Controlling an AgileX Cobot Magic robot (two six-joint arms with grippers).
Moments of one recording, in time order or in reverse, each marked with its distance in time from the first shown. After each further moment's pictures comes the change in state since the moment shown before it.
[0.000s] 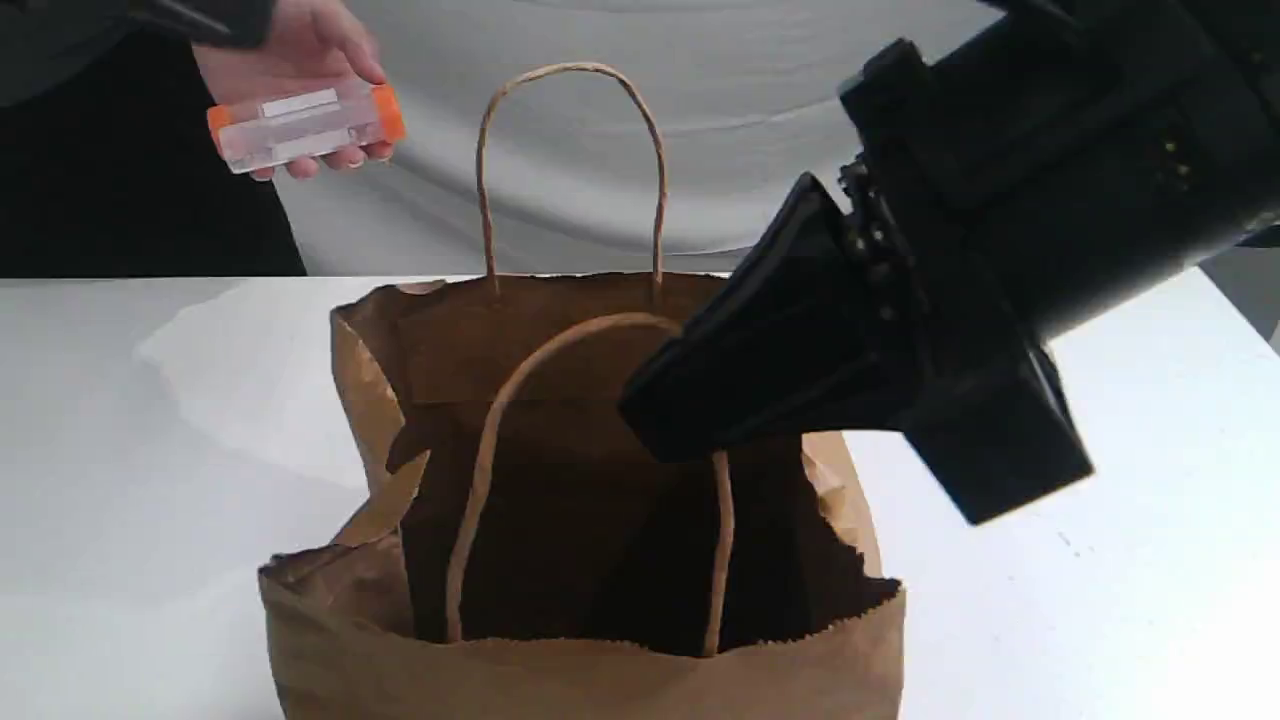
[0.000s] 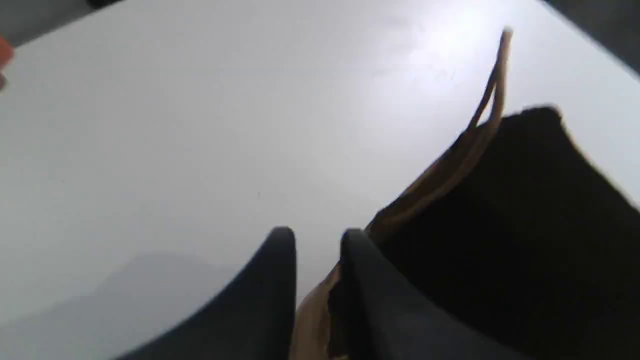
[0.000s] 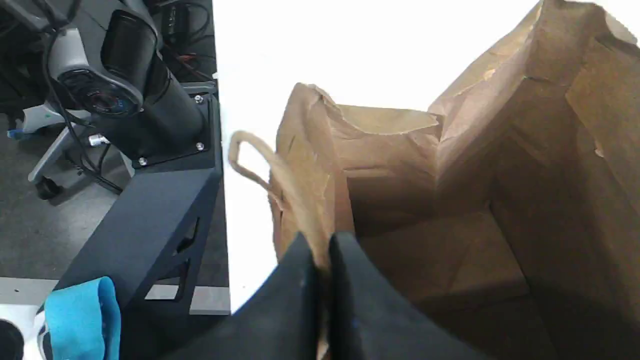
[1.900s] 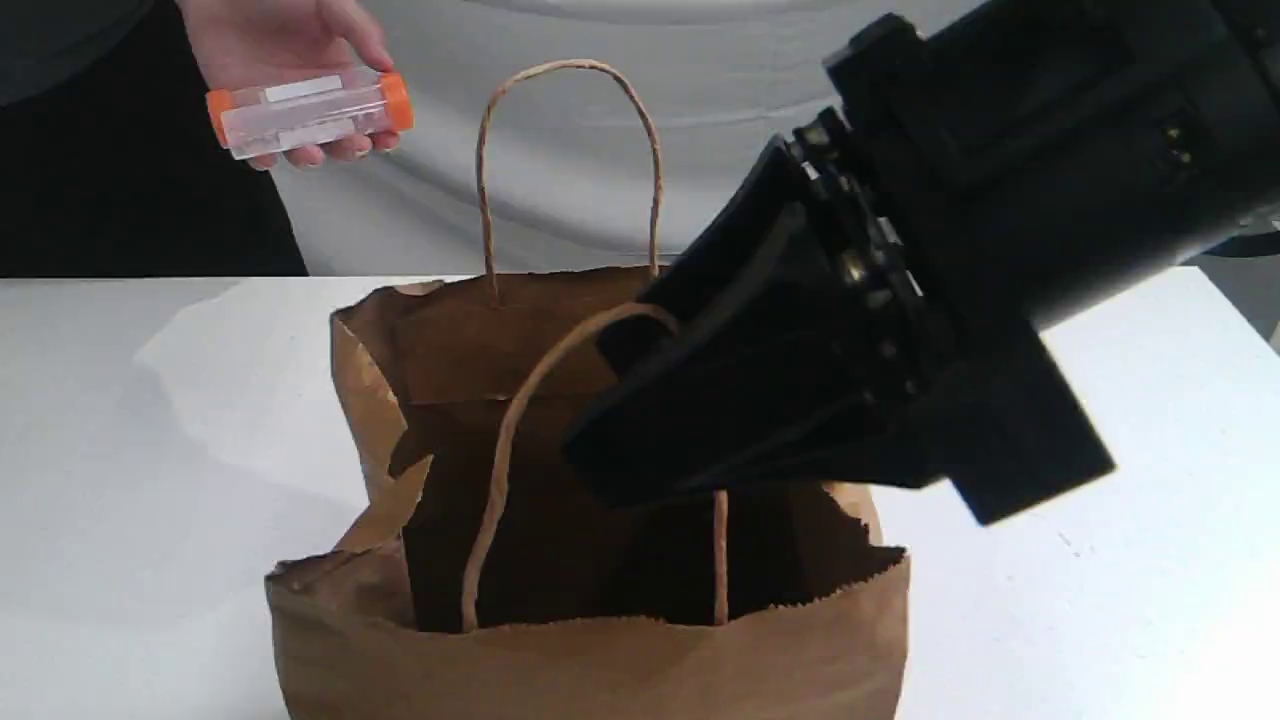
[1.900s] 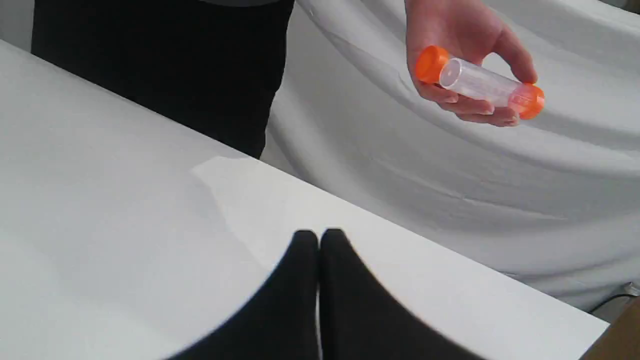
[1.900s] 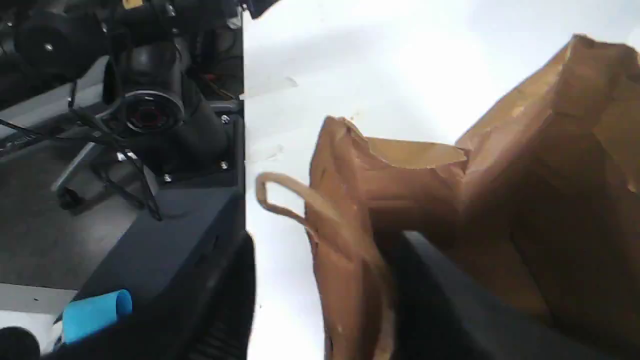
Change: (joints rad) left arm 0.336 -1.521 1.611 0.199 -1.054 -0.662; right arm 0.000 0.000 0.007 0.066 0.006 -0.054
